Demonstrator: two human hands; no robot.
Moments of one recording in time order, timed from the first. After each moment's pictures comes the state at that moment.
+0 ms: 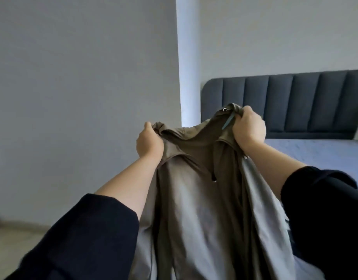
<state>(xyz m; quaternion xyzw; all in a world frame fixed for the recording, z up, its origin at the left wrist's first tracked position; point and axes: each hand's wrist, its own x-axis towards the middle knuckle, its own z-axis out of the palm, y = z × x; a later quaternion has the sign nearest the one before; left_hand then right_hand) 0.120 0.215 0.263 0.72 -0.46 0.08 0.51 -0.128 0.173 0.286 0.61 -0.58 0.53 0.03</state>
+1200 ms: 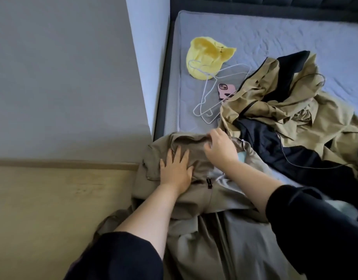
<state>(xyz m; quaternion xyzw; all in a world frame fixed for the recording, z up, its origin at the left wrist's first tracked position) 0.008 0.135 -0.170 0.68 -0.71 -0.19 0.02 -0.140 0.087 -0.112 0.73 -0.64 0.20 -0.12</state>
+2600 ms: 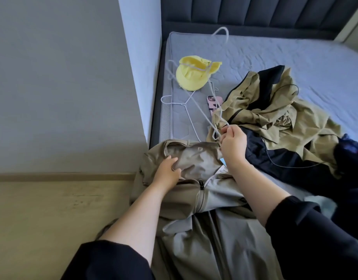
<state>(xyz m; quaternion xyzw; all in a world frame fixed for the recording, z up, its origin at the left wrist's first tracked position) 0.025 0.139 -0.137 0.66 -0.57 -0.43 0.24 -0.162 0.098 -0.070 0.44 -0.67 0.52 -0.28</state>
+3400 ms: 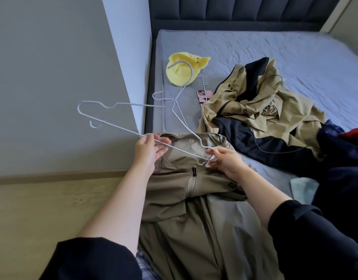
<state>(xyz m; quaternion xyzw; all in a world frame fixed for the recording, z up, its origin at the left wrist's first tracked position) 0.033 0.146 -0.061 0.51 -0.23 -0.61 0.56 -0.197 0.160 -0.101 0.35 -0.58 0.42 -0.61</state>
